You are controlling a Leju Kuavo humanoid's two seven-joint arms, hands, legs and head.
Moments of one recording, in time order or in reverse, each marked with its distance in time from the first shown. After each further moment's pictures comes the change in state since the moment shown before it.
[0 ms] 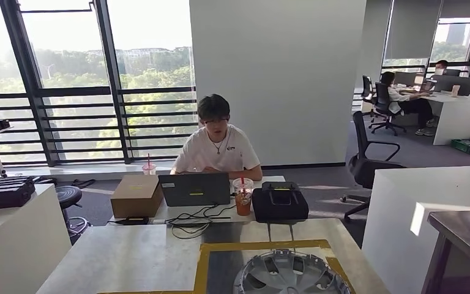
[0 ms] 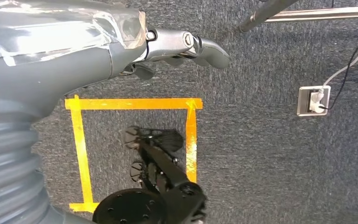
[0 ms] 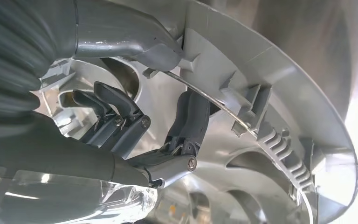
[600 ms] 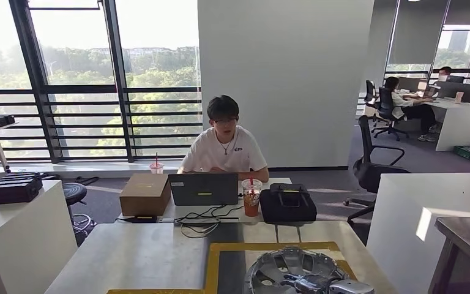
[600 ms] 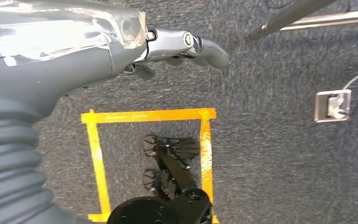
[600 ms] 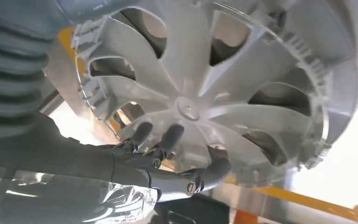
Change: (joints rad) left arm 0.000 -0.003 0.000 -0.043 -0.077 0.008 -0.010; right arm -0.056 -0.016 -0.103 0.034 0.026 -0.029 0.031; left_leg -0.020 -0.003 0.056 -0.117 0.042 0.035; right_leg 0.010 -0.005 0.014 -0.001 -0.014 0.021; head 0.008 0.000
